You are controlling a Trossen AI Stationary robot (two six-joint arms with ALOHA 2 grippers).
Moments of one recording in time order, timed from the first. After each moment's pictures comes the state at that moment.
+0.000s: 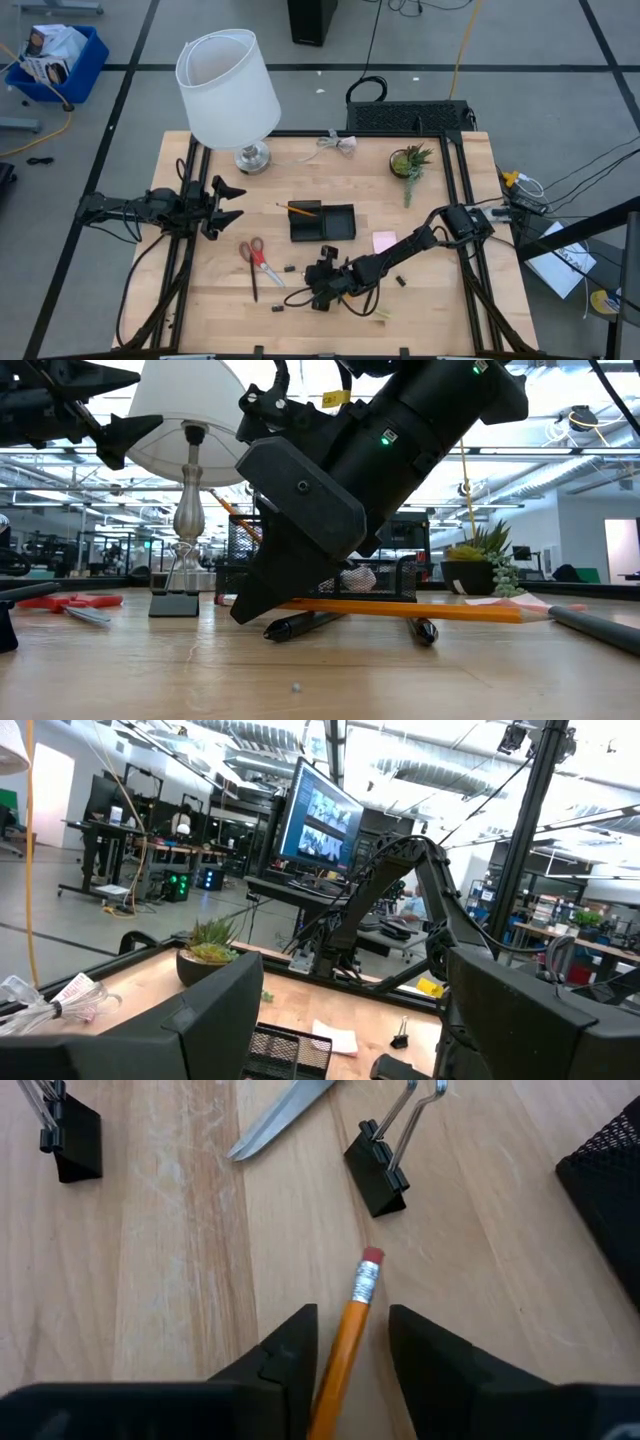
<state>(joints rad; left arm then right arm) -0.10 0.05 0.01 0.29 -0.16 -0.21 0.41 2.19 1.40 -0.12 0.41 0.42</state>
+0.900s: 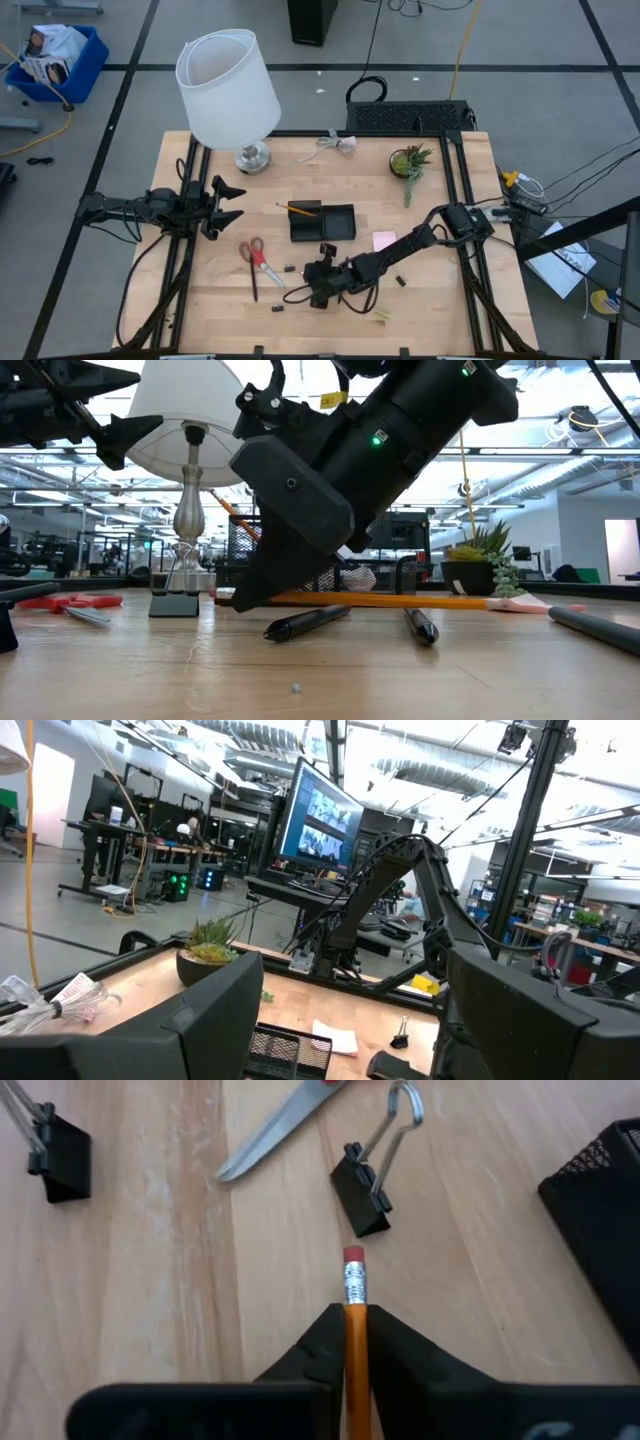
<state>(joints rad) -0.10 0.05 0.01 0.29 -0.16 -0.21 0.40 2.19 1.40 -0.10 0.42 0.40</state>
